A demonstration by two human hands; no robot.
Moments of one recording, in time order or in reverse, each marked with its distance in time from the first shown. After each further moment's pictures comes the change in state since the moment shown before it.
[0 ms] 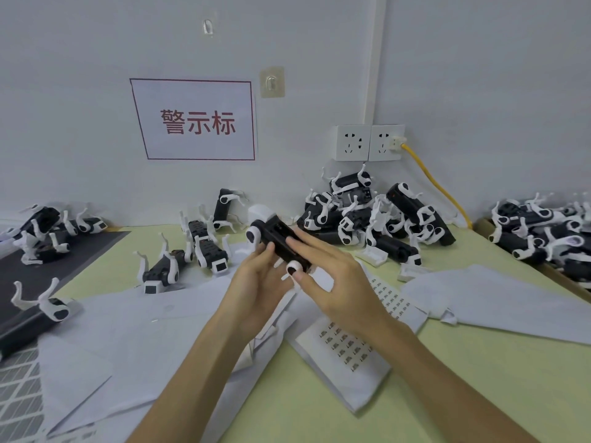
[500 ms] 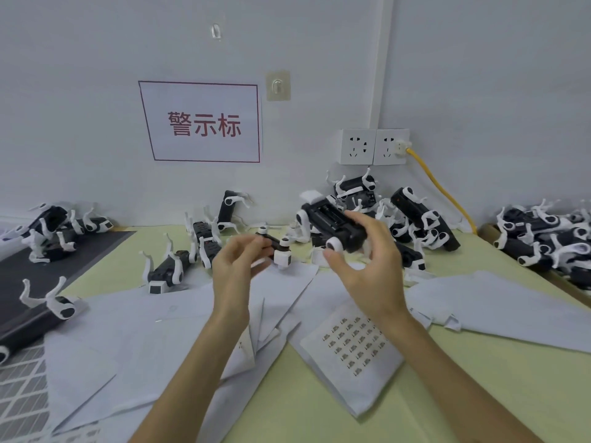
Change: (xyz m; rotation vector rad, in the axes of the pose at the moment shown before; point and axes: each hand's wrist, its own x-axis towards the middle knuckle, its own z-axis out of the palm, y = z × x) left_hand 0.003 0.012 -0.012 0.341 0.375 0.339; right_hand 0.007 0.009 -0.018 0.090 0.429 0.081
